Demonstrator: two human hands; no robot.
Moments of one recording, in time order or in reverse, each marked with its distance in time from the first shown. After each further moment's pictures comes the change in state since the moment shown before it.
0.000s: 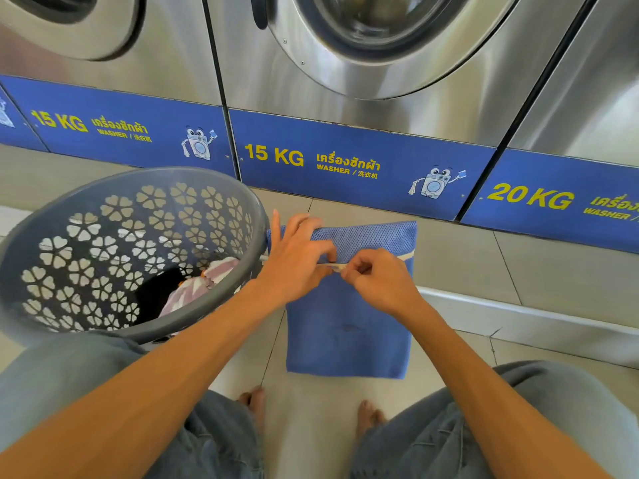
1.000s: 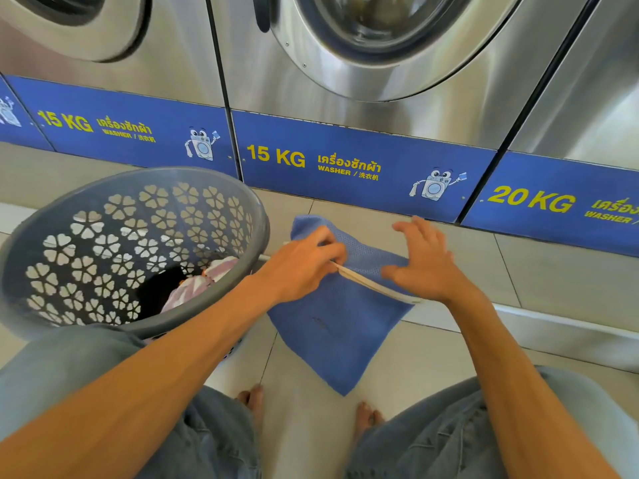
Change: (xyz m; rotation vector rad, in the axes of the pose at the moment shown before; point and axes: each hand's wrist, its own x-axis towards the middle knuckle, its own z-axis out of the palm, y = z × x) left_hand 0.001 -0.004 0.001 -0.132 -0.046 0.243; right_hand 0.004 0.019 -0.062 -0.274 -0.037 0.077
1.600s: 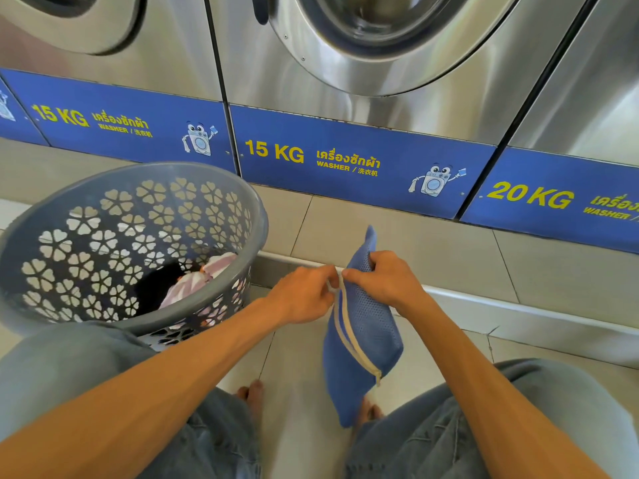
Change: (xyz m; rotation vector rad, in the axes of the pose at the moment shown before) left_hand -0.021 0.015 0.038 -0.236 -0.261 -0.356; right_hand 0.000 -0.025 0.052 0.184 -0.094 0.129
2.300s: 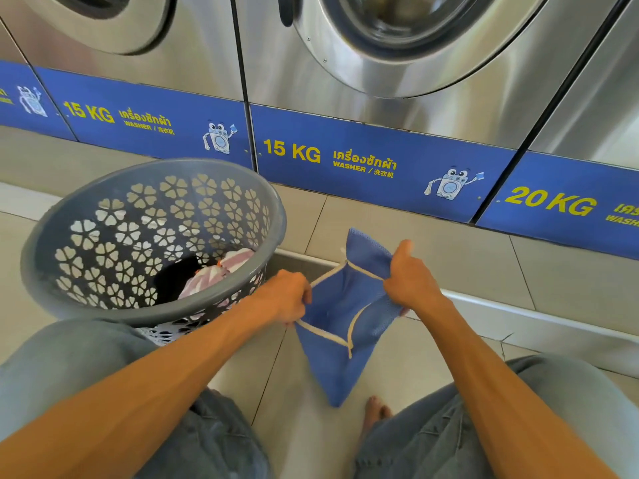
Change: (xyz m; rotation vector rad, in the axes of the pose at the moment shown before) left_hand -0.023 -0.031 -0.017 0.068 -0.190 -0.305; right_hand 0.003 0.005 0.000 -0.286 0.055 0.057
